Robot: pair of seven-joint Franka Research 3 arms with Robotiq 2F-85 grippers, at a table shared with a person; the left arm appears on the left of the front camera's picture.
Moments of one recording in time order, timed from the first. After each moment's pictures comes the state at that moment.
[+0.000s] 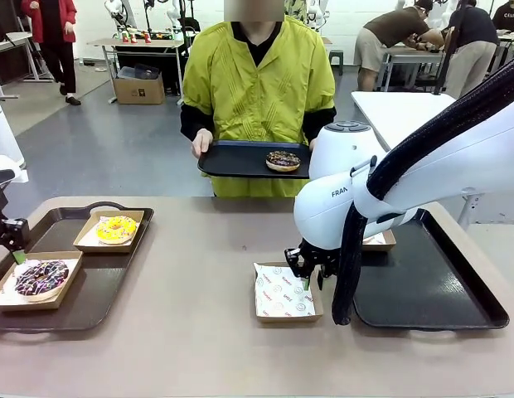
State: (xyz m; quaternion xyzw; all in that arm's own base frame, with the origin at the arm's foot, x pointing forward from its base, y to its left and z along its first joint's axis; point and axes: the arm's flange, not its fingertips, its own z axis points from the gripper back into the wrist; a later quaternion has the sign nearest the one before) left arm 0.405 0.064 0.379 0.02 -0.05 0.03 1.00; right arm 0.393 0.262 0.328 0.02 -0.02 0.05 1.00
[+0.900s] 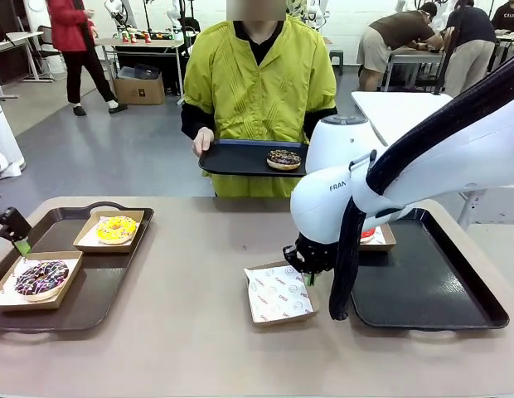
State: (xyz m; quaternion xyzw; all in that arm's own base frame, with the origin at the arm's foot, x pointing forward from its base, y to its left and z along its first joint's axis) left arm 0.397 0.077 0.398 -0.04 -0.05 0.01 1.00; right arm 0.392 0.270 0.345 0.02 -0.02 0.06 1.00
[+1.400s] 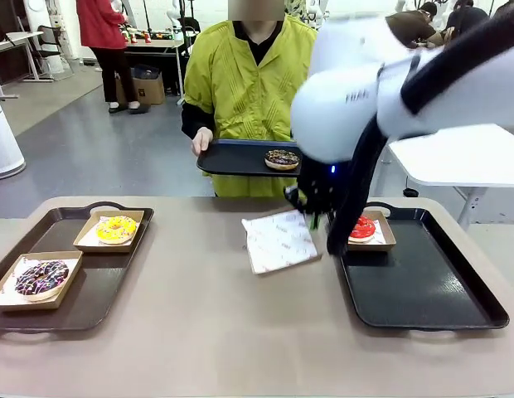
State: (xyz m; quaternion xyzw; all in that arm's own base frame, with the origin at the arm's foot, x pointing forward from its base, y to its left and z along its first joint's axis) left arm 0.363 0.160 0.464 -0.32 -0.07 0.00 0.94; right arm 0.397 0.276 0.487 0.01 -0.06 0.07 1.00
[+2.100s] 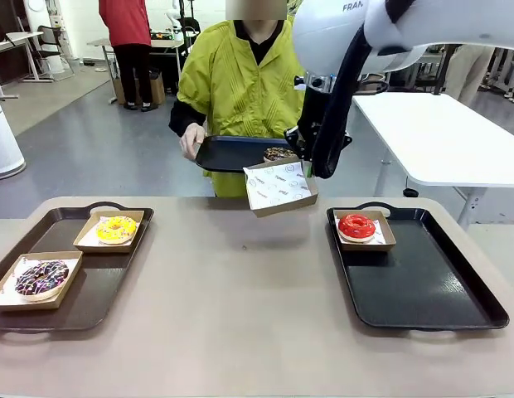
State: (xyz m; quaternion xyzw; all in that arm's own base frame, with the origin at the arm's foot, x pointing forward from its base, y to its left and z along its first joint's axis) left arm 0.379 0.259 0.417 -0.52 -0.03 0.08 0.85; right arm 0.492 0.270 0.533 0.04 -0.05 0.05 1.00
